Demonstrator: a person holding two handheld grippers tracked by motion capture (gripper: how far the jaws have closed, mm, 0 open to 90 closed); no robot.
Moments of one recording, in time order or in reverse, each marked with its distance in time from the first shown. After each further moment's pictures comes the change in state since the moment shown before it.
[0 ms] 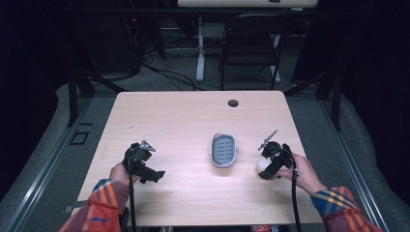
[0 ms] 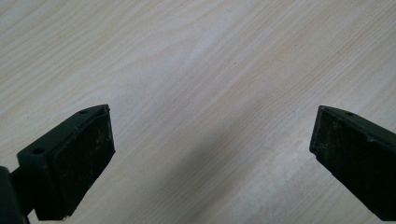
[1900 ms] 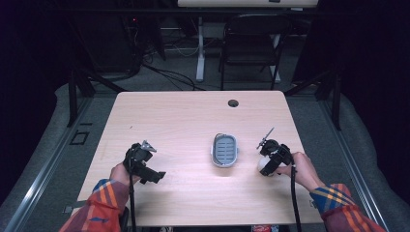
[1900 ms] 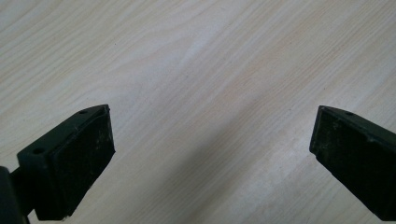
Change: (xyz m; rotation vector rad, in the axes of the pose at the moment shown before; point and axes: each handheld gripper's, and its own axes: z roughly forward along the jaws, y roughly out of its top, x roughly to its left) left arm -0.001 0.001 0.000 0.009 -0.014 0.015; right arm -0.005 0.009 0.003 0.070 0.003 -0.006
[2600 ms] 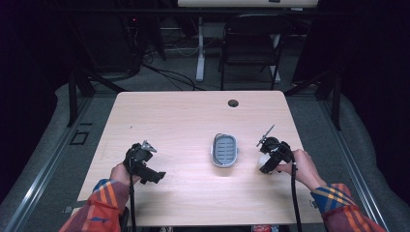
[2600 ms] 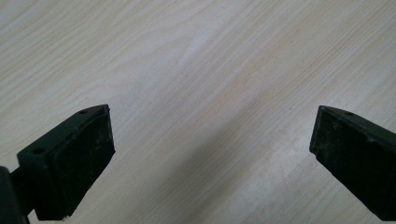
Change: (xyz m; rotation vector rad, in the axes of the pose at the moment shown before) left arm -0.001 0.000 0.001 0.004 0.006 -0.002; right arm -0.002 0.004 -0.010 -0.008 -0.008 -0.014
